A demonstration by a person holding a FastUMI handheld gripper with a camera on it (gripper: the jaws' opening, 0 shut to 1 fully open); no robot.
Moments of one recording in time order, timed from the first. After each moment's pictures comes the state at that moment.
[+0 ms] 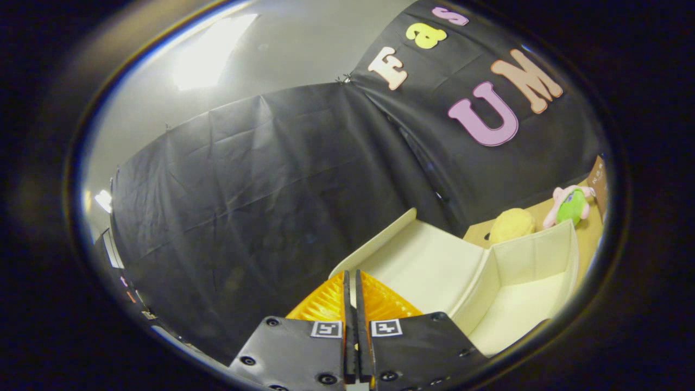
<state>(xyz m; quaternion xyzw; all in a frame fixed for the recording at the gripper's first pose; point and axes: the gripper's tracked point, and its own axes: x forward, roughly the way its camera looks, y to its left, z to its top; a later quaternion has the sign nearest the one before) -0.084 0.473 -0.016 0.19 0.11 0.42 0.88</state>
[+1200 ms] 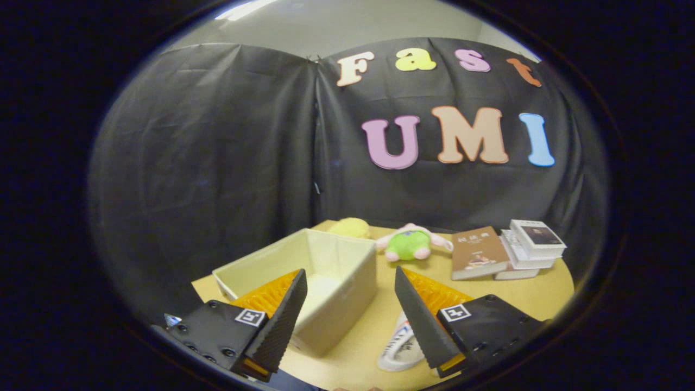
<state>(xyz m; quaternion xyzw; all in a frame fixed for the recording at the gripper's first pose) -0.013 0.164 -0.081 -0.08 0.13 0.15 0.98</state>
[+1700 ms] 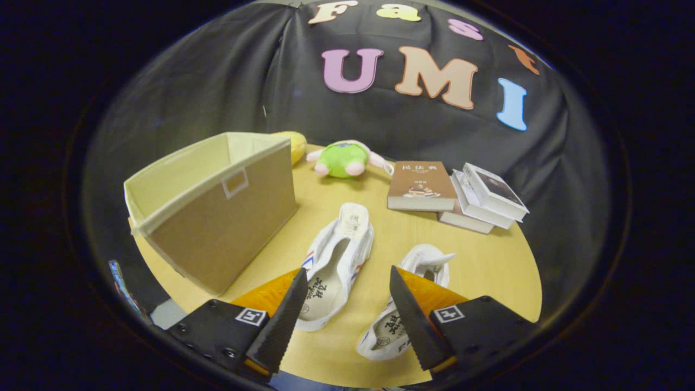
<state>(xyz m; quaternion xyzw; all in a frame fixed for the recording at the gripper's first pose) -0.008 0.052 -0.186 -0.18 0.29 0.05 0.94</state>
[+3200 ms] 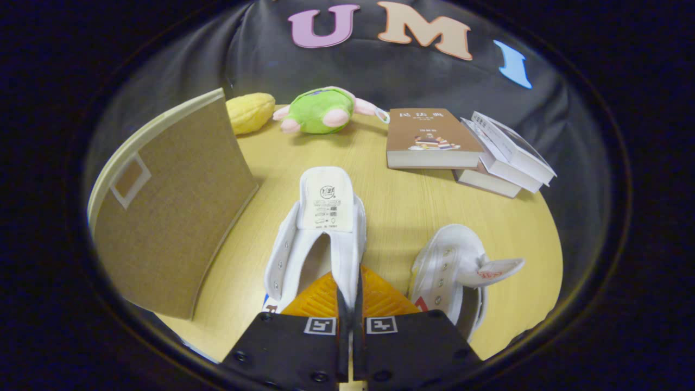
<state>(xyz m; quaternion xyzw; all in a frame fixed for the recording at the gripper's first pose) 0.057 0.034 -0.251 -0.08 0.40 -0.02 0.91</state>
